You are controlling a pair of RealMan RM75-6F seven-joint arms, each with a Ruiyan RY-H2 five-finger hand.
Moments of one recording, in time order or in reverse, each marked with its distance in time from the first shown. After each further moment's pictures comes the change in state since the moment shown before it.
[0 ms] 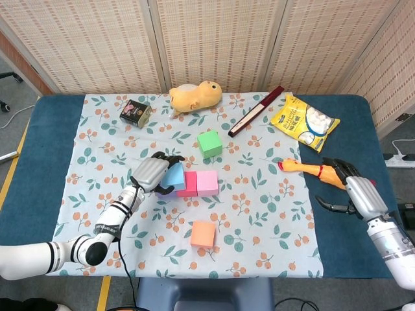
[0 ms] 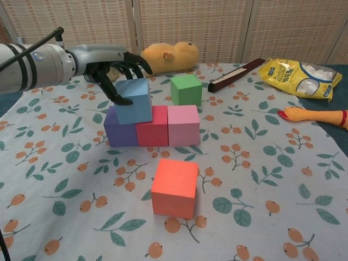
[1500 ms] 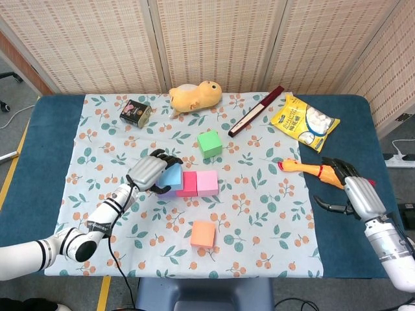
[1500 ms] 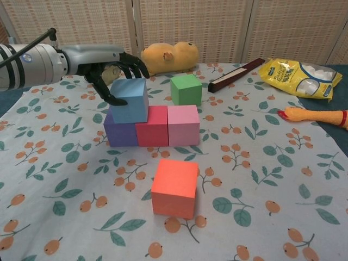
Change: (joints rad) left arm 0.045 0.016 0.014 0.106 0.284 -0.078 -0.168; right arm -0.008 -0.004 0.014 -0.048 0.039 0.008 -0.063
